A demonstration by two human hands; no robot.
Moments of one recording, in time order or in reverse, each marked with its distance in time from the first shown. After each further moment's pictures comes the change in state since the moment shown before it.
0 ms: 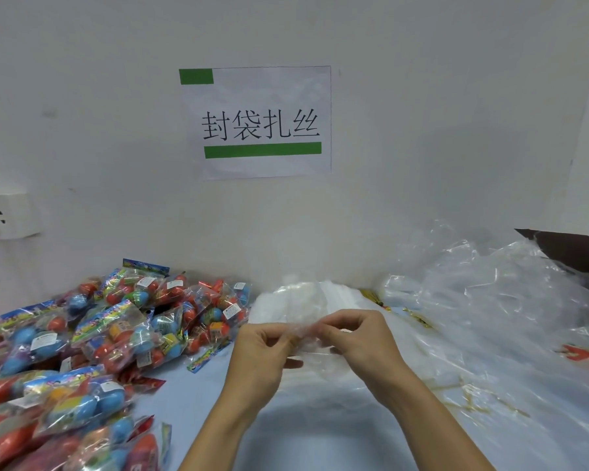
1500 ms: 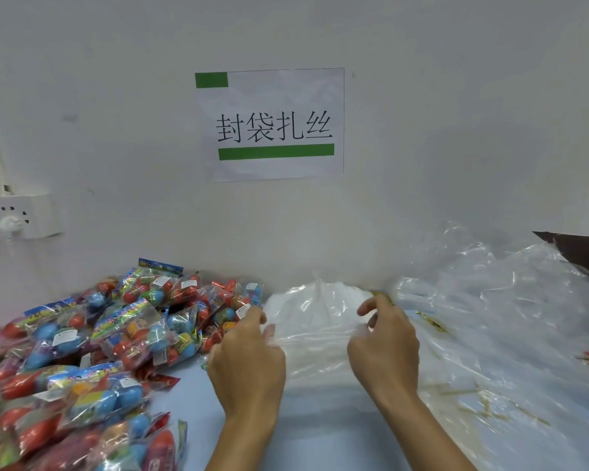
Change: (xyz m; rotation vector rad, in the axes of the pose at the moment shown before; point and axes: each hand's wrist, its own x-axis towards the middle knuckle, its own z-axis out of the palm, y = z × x) left_hand -0.006 0.000 -0.008 0.962 0.619 0.022; right_hand 0.001 0.012 0.010 -0.495 0.505 -0.086
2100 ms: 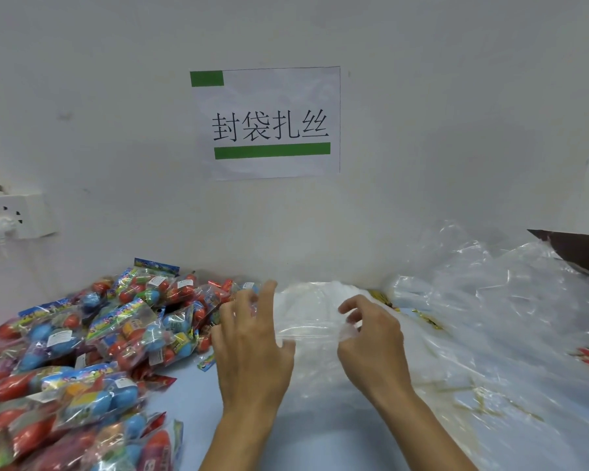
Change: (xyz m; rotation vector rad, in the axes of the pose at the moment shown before) left_hand 0.001 0.005 0.003 0.114 -0.001 0.296; right_hand 0.001 0.001 0.002 0.057 -0.165 -0.126
